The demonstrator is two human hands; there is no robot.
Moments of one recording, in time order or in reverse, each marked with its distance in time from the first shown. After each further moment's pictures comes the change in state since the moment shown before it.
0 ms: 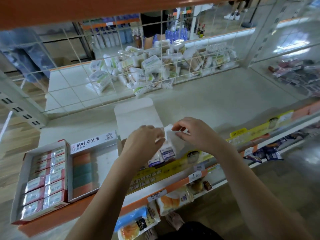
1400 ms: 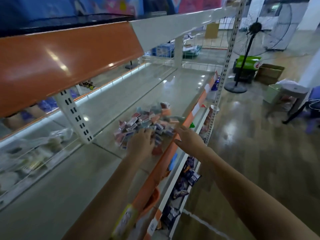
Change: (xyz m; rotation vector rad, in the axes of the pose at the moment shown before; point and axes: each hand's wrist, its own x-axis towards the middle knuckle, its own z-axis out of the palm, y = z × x) left_hand 0.429 0.450 0.149 0.111 0.111 0.506; right_hand -0.132 0.470 -0.282 -0.252 0.369 0.729
